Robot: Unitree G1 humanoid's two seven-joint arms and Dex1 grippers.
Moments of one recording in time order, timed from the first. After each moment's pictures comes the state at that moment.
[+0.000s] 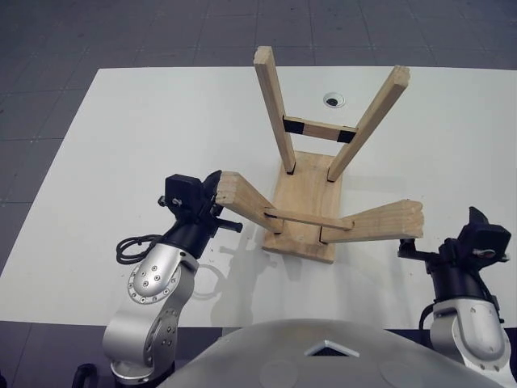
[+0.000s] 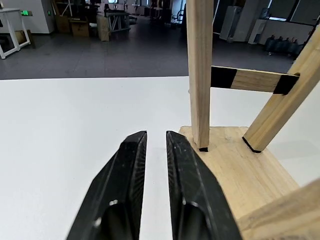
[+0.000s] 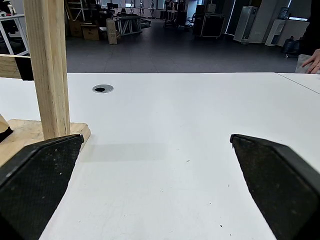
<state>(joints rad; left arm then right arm) 0.41 0.20 0.00 -0.94 -0.30 0.68 -0.16 0.84 -0.10 -0.02 -1.03 0.09 0.36 -0.03</state>
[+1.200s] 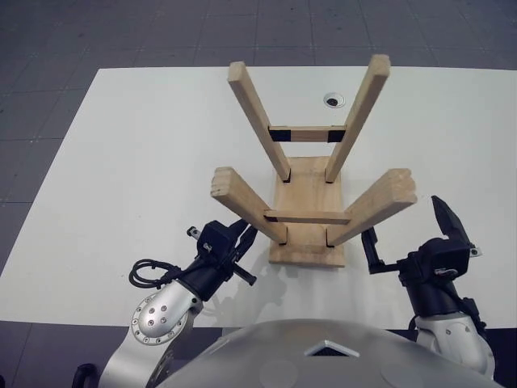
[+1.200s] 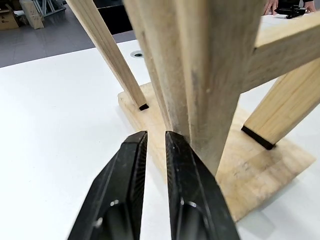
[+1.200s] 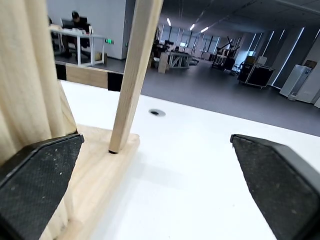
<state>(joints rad) 0.64 0.42 -0.20 -0.97 -0.20 0.50 -0.29 0.88 -0.25 0.20 -0.97 -0.11 0.10 0.05</state>
